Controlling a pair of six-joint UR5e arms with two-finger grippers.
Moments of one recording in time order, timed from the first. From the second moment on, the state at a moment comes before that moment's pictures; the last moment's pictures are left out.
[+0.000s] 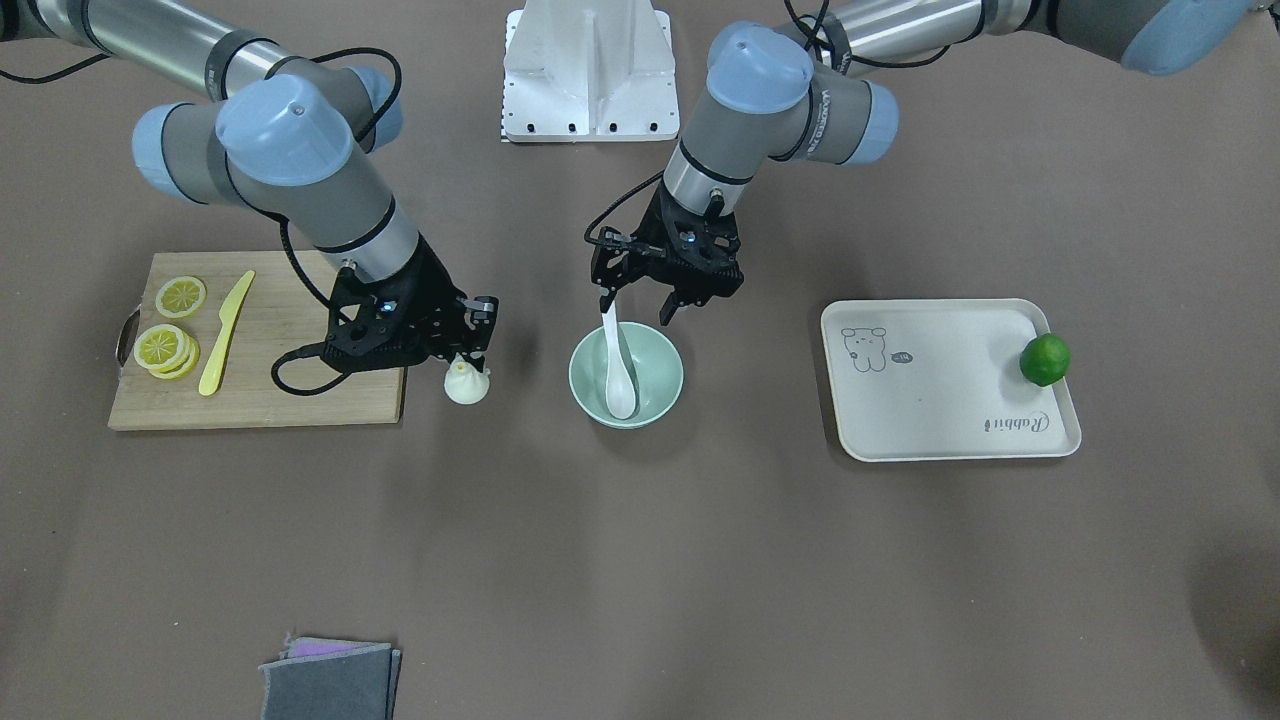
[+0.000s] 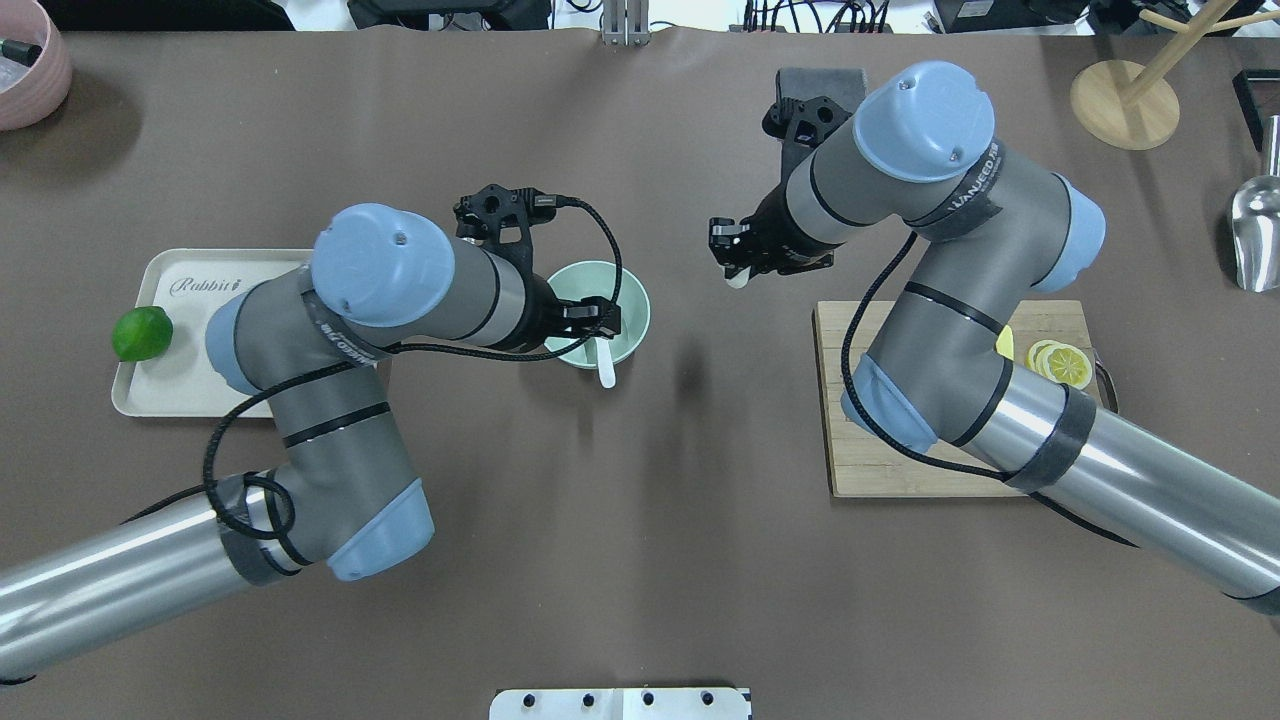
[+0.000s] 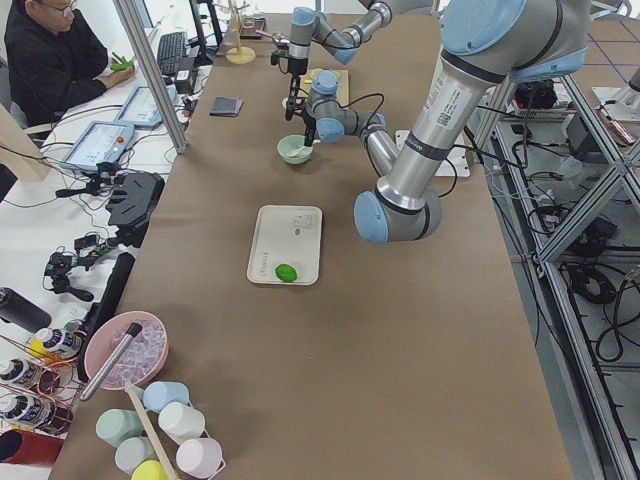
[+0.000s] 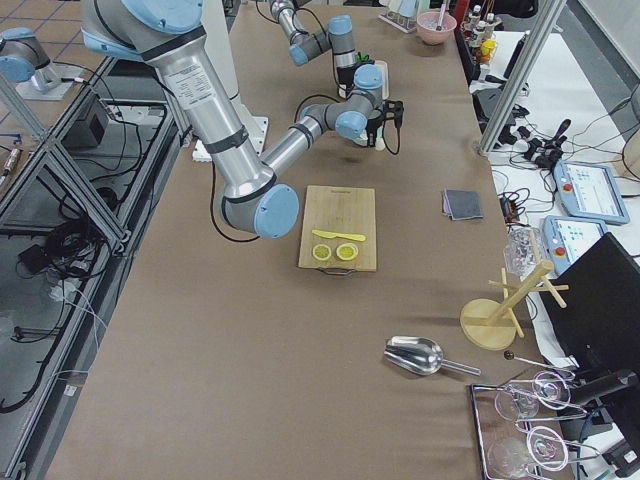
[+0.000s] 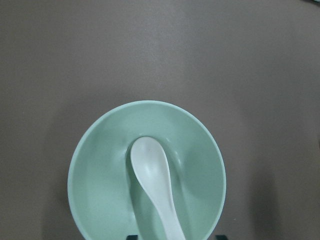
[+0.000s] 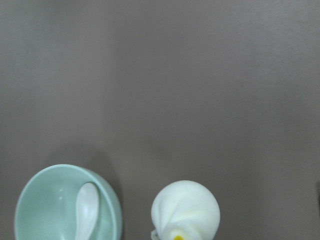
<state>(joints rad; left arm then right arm) -0.57 -2.18 -1.70 -1.99 -1.82 -1.26 0.71 -0.95 1.63 -1.25 2.01 1.24</state>
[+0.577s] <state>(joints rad) -0.85 -1.78 -1.98 -1.93 -1.94 -0.90 0.58 -0.78 1.55 -1.23 1.86 1.29</state>
